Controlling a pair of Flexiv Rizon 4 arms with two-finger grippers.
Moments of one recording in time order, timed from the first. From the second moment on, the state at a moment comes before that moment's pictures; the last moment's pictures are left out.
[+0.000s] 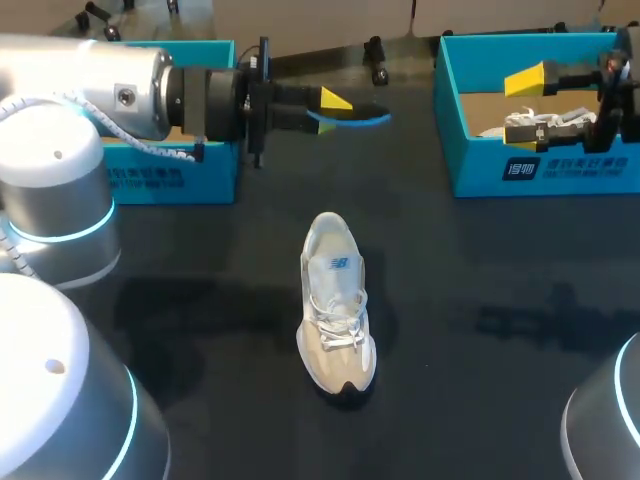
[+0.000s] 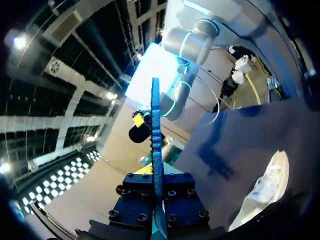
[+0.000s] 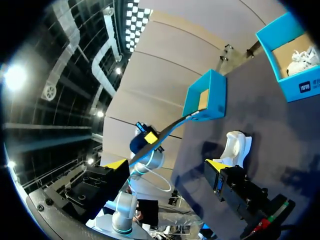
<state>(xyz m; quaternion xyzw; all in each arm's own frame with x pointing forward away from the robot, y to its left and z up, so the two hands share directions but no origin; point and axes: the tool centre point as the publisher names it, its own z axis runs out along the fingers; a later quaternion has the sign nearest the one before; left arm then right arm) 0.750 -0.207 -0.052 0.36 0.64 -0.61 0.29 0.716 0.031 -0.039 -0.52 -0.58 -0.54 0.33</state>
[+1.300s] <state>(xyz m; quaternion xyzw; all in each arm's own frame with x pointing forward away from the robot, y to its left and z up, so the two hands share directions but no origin) 0.750 -0.207 -0.054 -0.02 0.67 -0.74 -0.03 0.716 0.031 -0.039 -0.52 -0.58 -0.54 0.33</state>
